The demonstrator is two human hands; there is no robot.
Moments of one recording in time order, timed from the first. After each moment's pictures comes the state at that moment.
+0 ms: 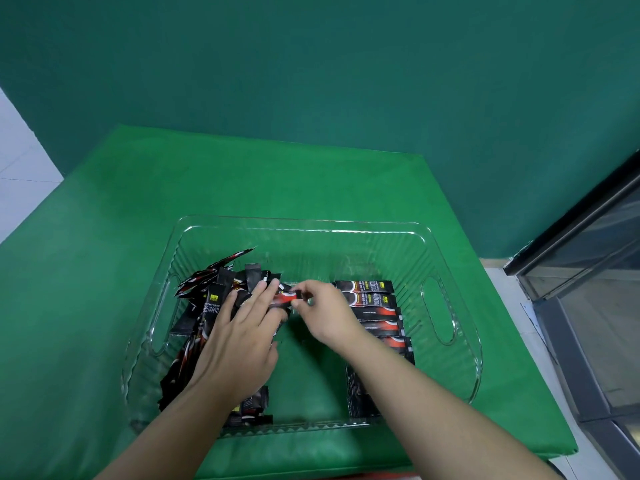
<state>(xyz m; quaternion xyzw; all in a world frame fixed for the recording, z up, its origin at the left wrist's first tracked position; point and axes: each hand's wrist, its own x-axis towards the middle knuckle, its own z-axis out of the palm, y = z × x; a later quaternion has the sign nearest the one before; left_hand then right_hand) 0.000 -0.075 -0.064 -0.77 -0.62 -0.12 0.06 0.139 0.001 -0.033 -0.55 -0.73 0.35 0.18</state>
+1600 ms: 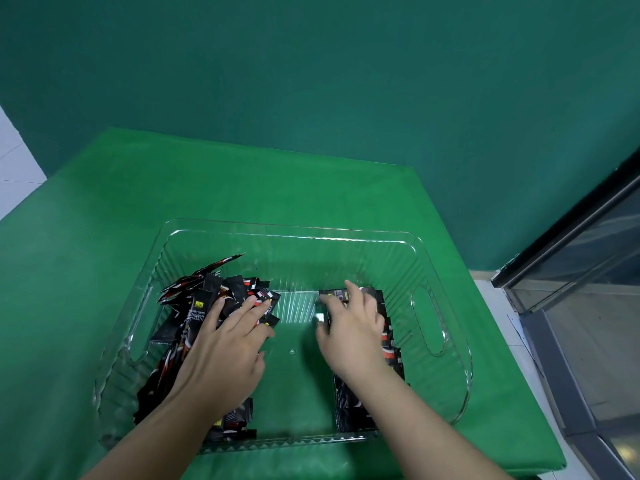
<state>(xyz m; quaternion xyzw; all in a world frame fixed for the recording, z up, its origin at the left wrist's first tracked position) -0.005 -0.072 -0.073 -0.78 -0.61 -0.12 0.07 0.180 -0.020 -0.033 -0.64 -0.76 0.12 0.07</state>
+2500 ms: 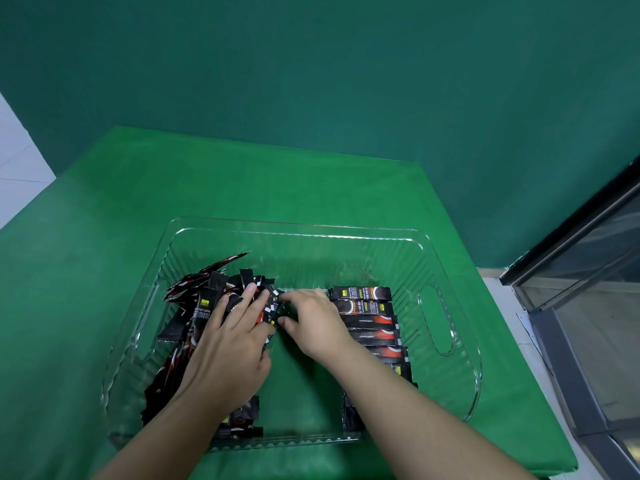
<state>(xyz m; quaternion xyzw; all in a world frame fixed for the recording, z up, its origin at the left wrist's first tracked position) -0.005 -0.072 -0.073 -0.76 -0.64 -0.10 0.07 0.135 0.003 -0.044 -0.52 -0.82 0.22 0.07</state>
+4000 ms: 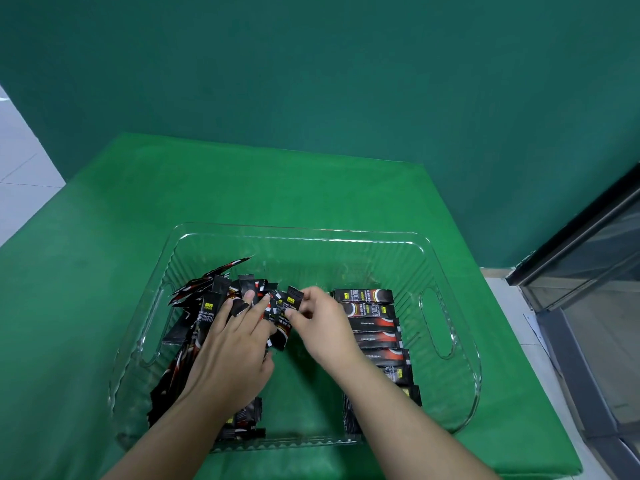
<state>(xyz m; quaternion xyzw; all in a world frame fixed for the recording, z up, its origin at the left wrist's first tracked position) -0.003 -0.072 -0.071 -0.75 -0.65 -0.09 0.07 0.139 -0.011 -0.030 -0.57 -0.70 0.37 0.23</state>
